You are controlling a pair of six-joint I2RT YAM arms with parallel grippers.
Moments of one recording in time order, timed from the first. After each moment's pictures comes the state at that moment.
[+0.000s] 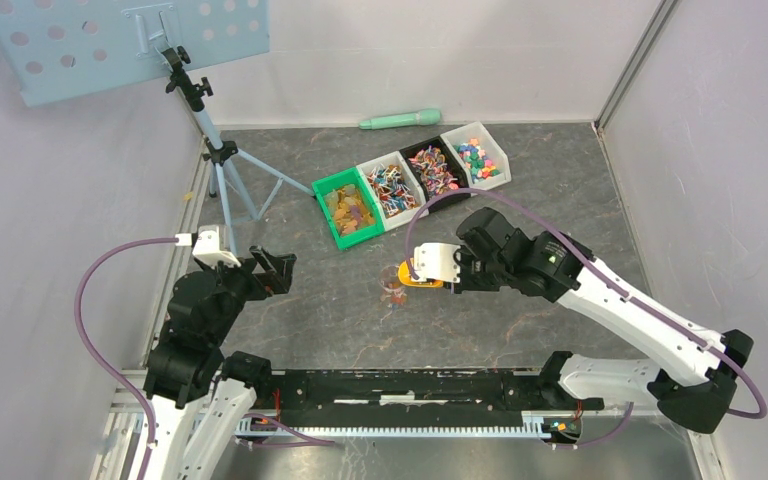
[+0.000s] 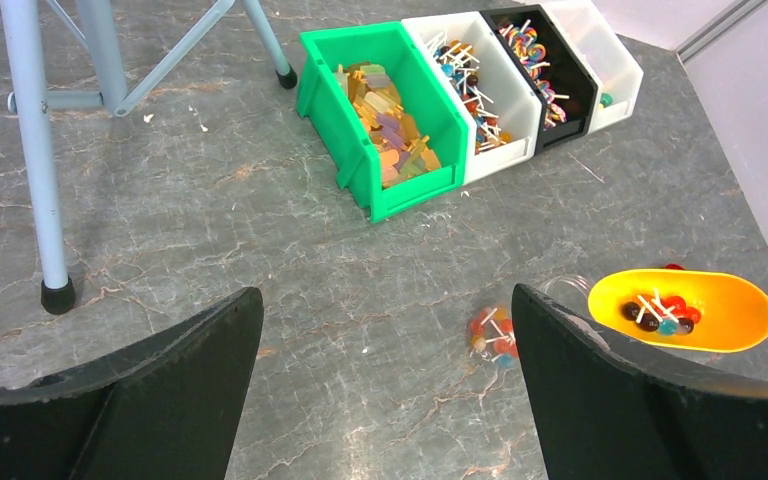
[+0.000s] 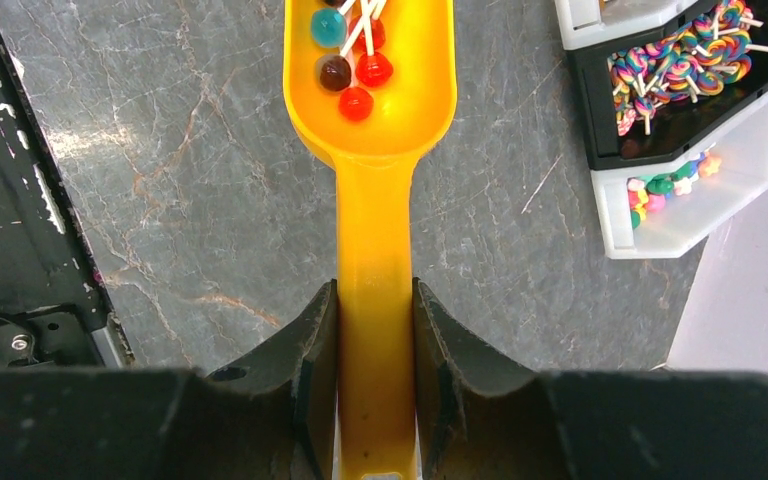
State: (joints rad) left arm -0.27 0.32 0.72 -0.66 -0.05 -0.40; right arm 0.91 1.13 1.22 -1.06 0.06 -0.71
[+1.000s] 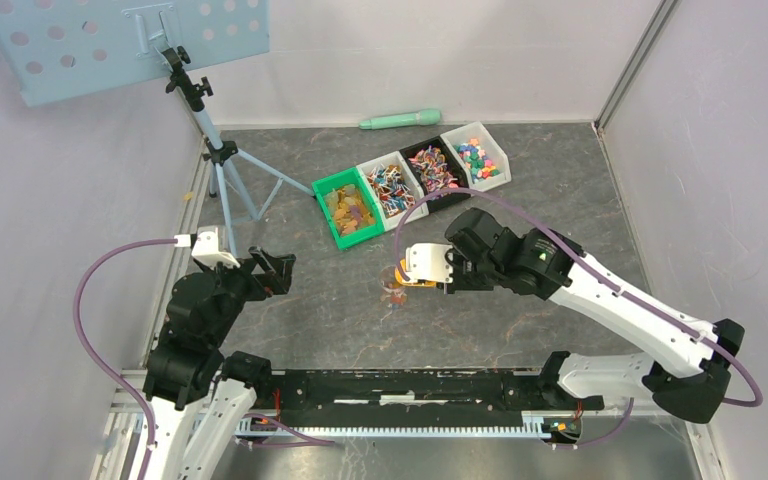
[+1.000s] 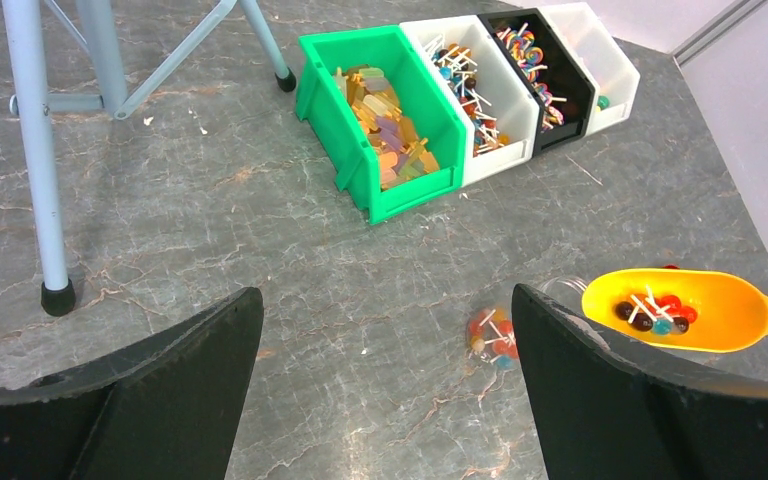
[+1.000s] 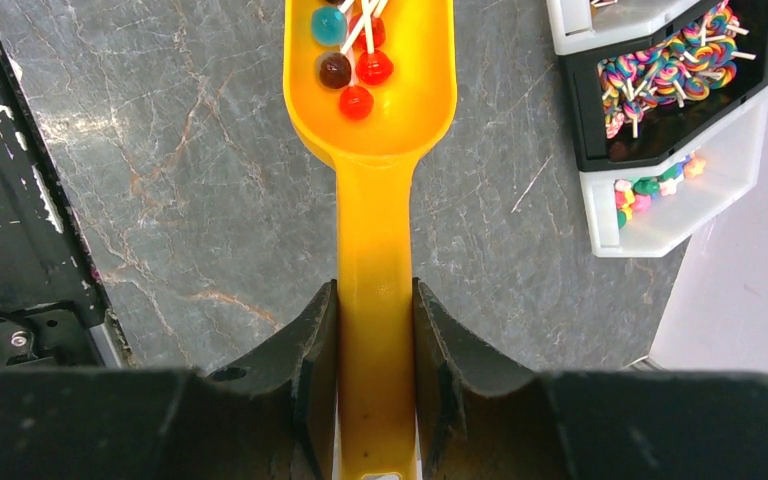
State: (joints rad) left arm -0.27 0.31 0.72 -0.66 -0.05 -0.40; right arm 0.97 1.18 1.28 -1.09 0.12 -0.68
